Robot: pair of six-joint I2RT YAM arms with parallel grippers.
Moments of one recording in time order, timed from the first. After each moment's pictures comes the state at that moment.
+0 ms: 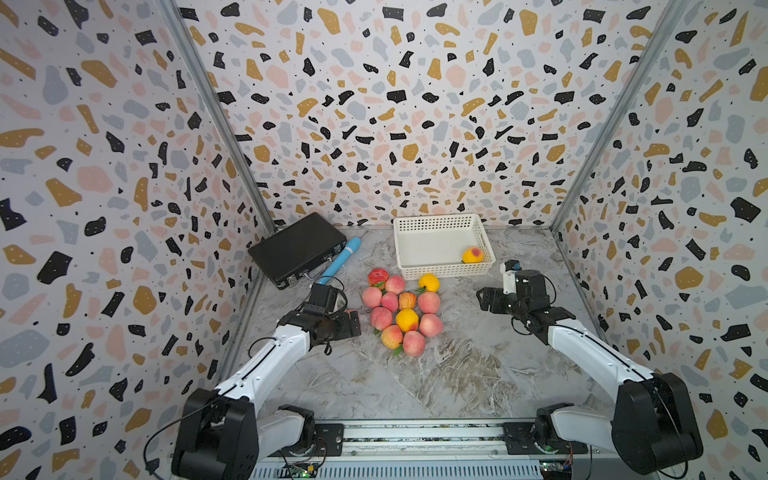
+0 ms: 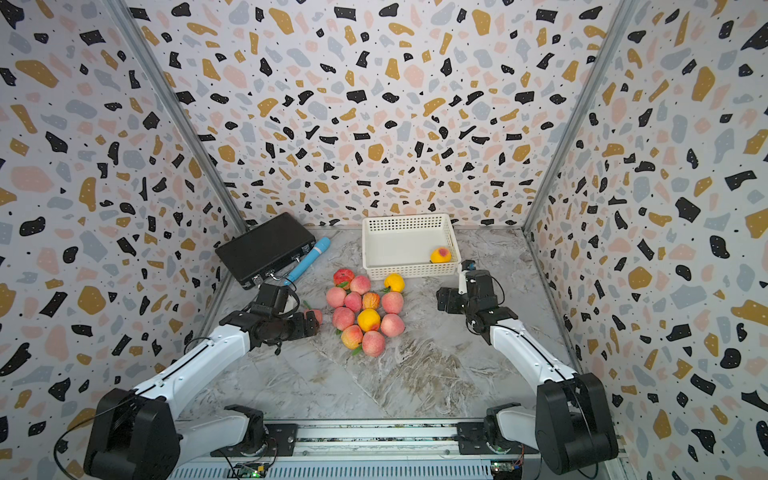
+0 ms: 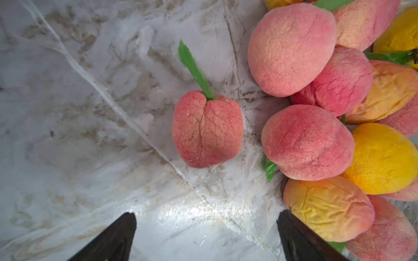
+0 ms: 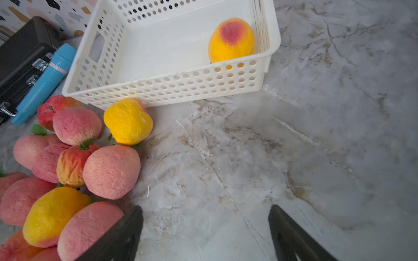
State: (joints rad) left arm -0.24 1.23 0.73 -0.59 0.10 -0.42; right arm 0.24 1.24 0.72 -0.15 -0.12 0.28
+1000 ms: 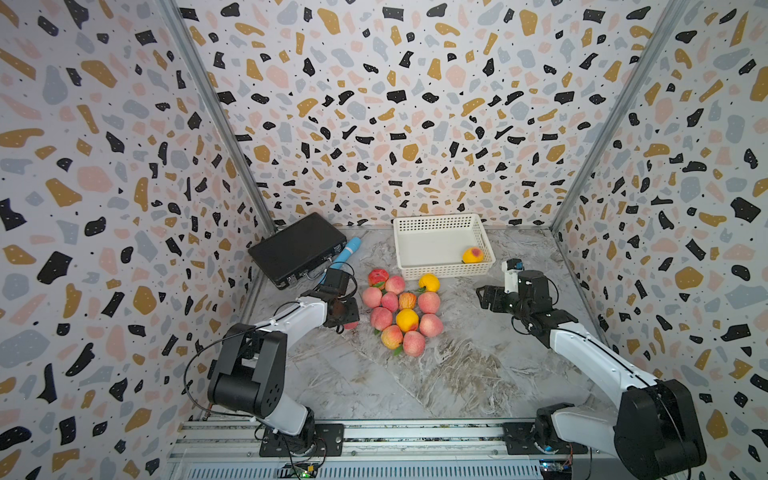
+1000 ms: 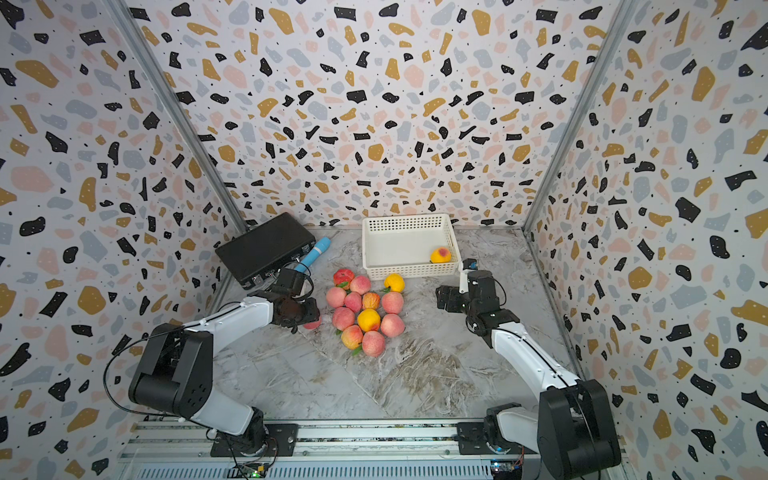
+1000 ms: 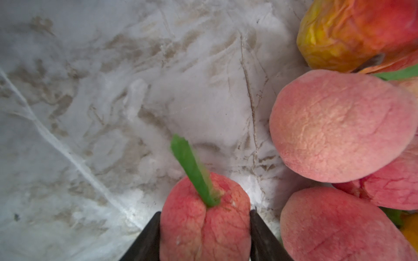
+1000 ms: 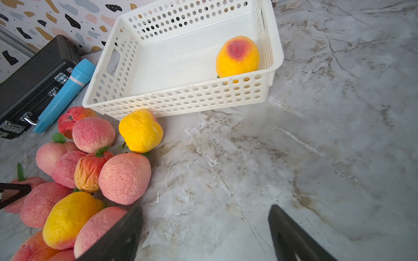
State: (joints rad) left arm -0.24 1.54 0.87 -0.46 0.02 -0.42; right arm 0.24 1.21 0.70 -0.12 -0.14 0.30
